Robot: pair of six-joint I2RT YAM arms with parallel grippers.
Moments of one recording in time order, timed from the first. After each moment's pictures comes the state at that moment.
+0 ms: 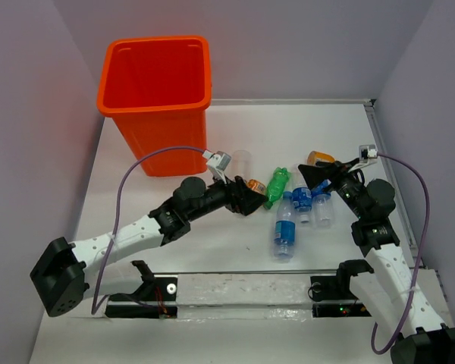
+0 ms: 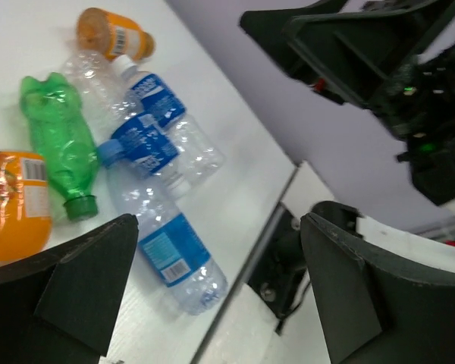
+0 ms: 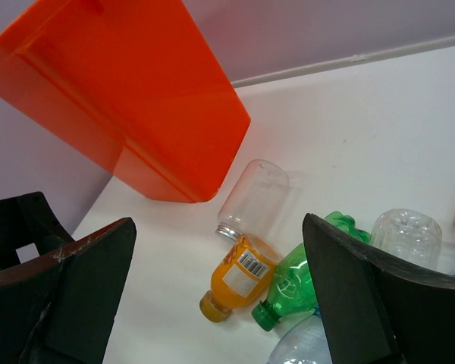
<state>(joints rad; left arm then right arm) -0.87 1.08 0.62 0.42 0.21 -0.71 0.14 0.64 0.48 0.25 -0.35 0.58</state>
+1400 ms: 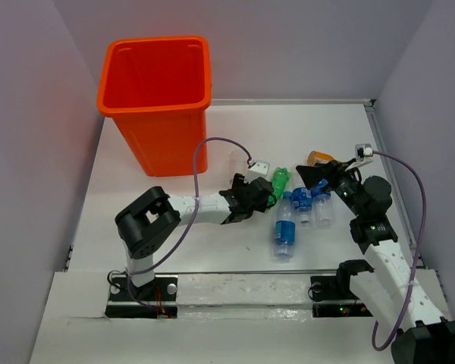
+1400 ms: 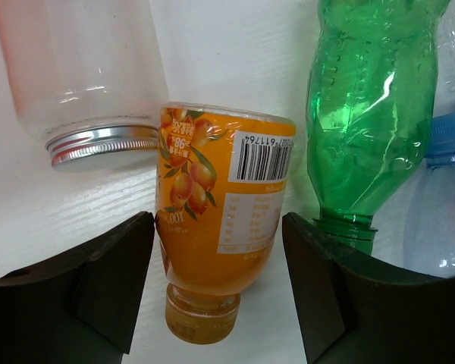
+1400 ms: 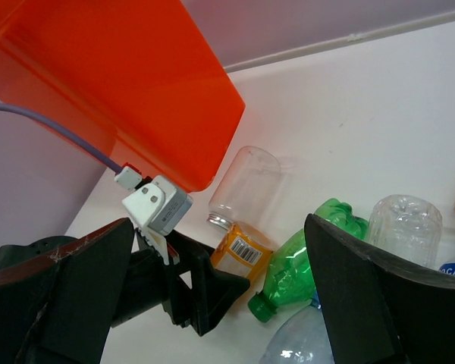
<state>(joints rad) -1.04 1.80 1.06 -0.05 -0.56 -0.49 0.14 0.68 0.48 0.25 -0.36 0.57</state>
